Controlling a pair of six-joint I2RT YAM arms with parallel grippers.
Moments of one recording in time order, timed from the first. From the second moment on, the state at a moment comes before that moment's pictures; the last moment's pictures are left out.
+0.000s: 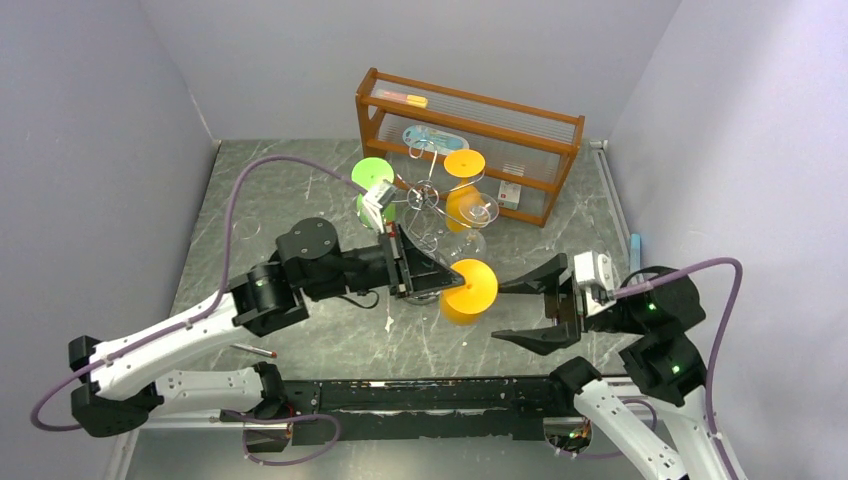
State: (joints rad) left arm -1.15 1.06 1.16 -0.11 0.20 -1.22; right arm 0.48 0.45 0.92 -0.30 -1.01 0.05
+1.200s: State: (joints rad) left arm -1.15 0.90 1.16 -0.47 -0.61 -1.29; right arm 0.48 0.32 0.95 -0.36 -0.76 0.26
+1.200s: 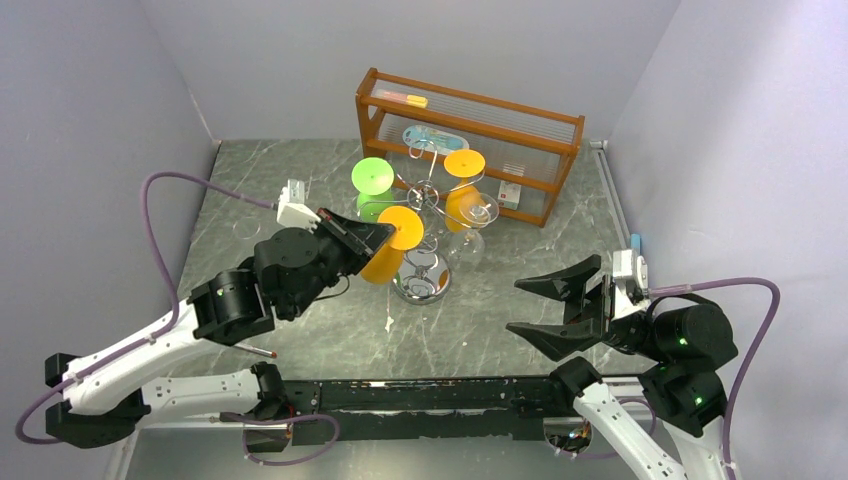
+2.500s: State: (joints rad) left arm -0.86 0.99 1.15 -0.32 -0.45 -1.33; right arm 0.48 0.30 0.92 -0.30 -0.75 0.30
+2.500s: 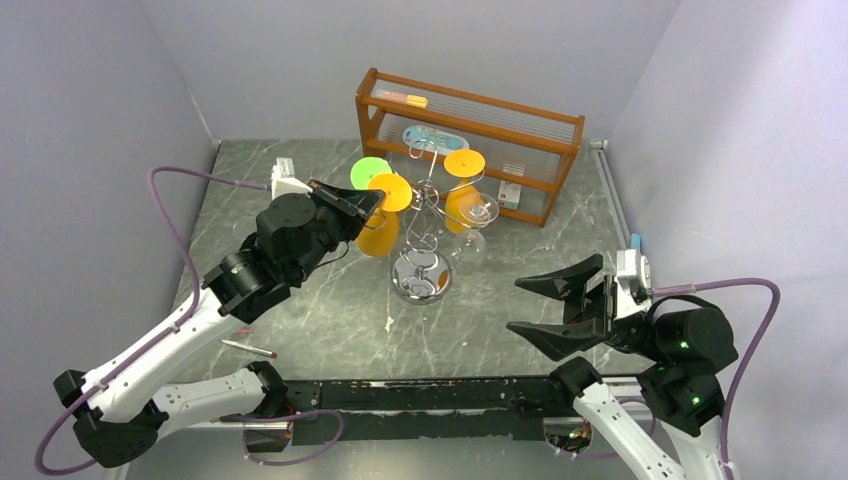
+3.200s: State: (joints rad) left arm -0.85 0.87 1.11 -0.40 -0.47 -1.35; right arm 0.48 0.30 0.92 -0.26 -0.75 0.34
